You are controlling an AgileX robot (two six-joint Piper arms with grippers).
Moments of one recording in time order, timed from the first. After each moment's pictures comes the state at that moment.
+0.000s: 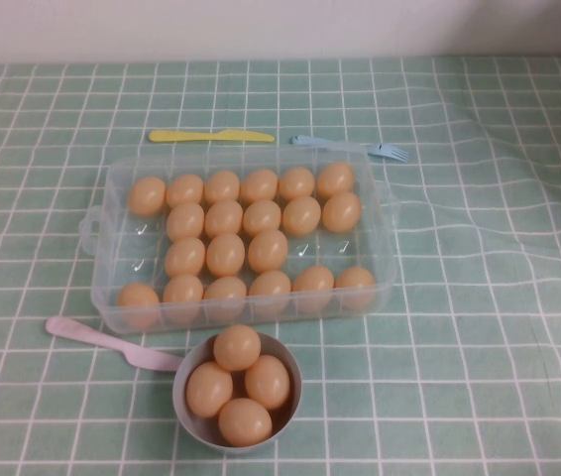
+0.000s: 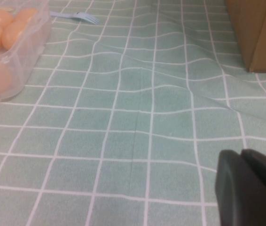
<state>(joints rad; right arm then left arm) 0.06 -0.01 0.03 0.19 0.37 -0.14 -0.12 -0.01 0.03 -0.06 0.37 0.17</state>
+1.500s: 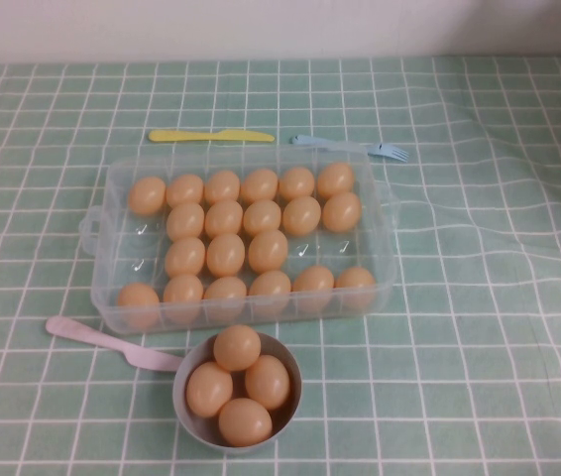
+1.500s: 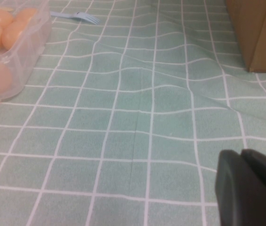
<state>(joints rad) 0.06 -0.01 0.03 0.19 0.37 -0.14 -0.12 0.13 -0.14 -0.65 0.15 0.07</state>
